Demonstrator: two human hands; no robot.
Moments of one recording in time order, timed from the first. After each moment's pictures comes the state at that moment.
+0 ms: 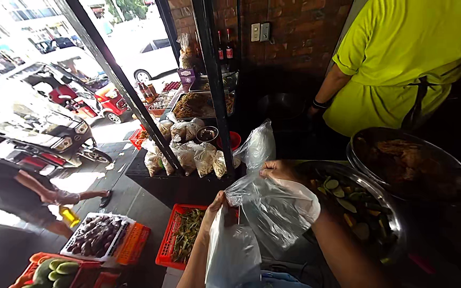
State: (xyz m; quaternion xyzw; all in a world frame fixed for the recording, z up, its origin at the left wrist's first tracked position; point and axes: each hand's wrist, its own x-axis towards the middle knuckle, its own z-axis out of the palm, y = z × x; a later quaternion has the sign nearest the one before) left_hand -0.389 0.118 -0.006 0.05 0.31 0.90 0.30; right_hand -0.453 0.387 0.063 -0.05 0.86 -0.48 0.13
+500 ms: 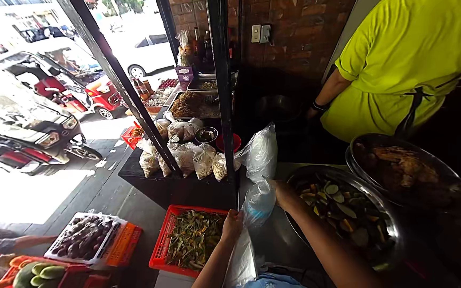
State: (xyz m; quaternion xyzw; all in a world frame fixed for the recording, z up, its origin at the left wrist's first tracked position) left_hand -0.389 0.160 -0.085 -0.10 0.79 0.56 0.24; right_hand -0.429 0.366 0.005 0.05 0.96 -0.21 0.15
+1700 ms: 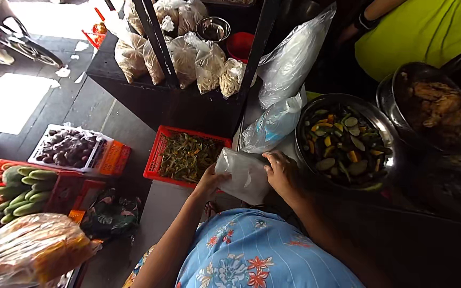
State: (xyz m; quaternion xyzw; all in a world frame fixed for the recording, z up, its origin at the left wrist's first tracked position) left_hand -0.298 0.069 -0.108 -0.17 0.54 0.76 0.32; right_hand -0.285 0.305 -0.045 -0.01 0.98 -0.21 0.06
